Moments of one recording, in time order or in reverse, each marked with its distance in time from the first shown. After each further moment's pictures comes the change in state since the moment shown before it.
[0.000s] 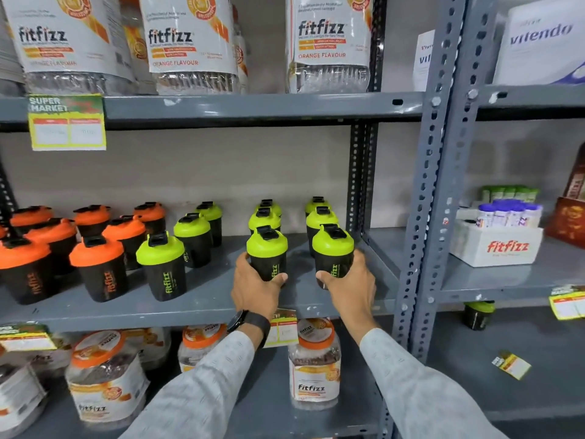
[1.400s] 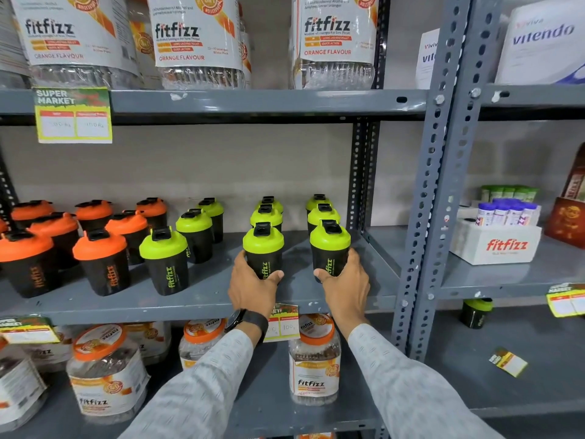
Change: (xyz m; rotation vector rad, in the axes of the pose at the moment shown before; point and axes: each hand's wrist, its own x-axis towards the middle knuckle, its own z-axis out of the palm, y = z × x) left_hand -0.002 -0.009 -0.007 -0.014 0.035 0.016; right_hand -0.013 -0.007 0.014 -0.002 0.040 -0.020
